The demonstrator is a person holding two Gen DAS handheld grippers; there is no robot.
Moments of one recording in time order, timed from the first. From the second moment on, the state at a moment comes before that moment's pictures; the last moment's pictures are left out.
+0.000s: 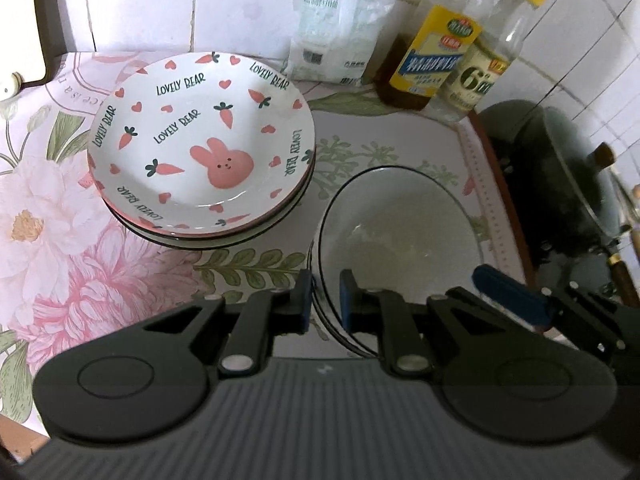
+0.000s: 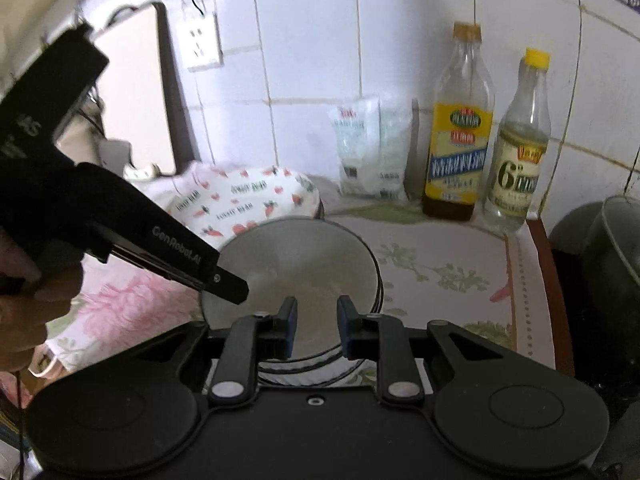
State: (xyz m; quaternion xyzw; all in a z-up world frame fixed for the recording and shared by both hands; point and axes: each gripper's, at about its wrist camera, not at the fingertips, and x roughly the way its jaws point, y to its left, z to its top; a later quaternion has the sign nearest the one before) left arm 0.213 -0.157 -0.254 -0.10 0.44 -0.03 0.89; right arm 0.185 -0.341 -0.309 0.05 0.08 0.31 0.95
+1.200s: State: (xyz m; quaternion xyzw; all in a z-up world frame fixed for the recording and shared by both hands) left arm 0.103 -0.147 -0.288 -0.08 0.31 -0.20 0.93; right arm 0.133 -0.322 -0.417 0.10 0.01 0.24 0.96
